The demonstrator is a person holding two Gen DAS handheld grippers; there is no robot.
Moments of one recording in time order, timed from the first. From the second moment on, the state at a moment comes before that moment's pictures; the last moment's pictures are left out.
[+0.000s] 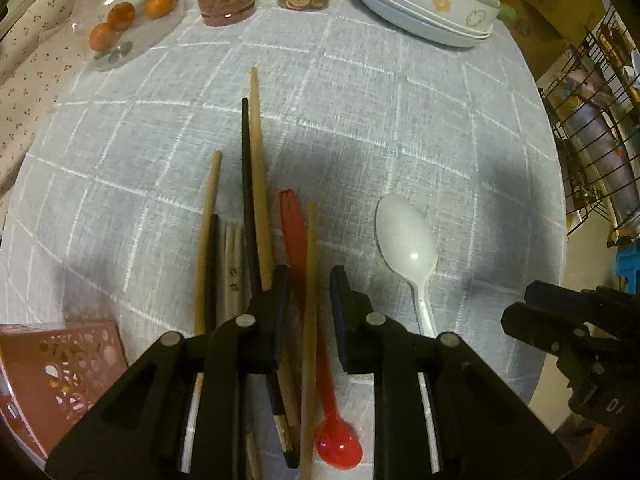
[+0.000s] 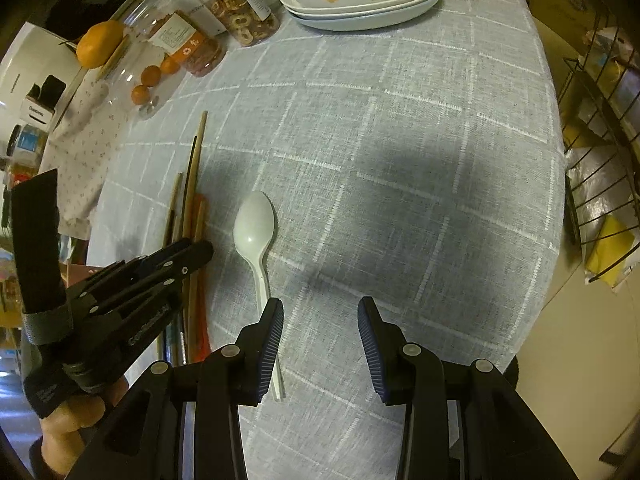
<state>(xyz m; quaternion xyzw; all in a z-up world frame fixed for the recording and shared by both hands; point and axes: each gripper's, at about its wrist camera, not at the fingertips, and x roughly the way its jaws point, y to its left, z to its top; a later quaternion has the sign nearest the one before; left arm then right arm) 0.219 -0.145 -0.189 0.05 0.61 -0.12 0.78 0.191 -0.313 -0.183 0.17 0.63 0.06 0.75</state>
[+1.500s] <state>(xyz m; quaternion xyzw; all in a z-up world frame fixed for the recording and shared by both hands) 0.098 -0.025 -0.076 -0.03 0.51 -0.18 0.84 0.234 -0.236 -0.206 0.04 0.62 0.06 0.78</state>
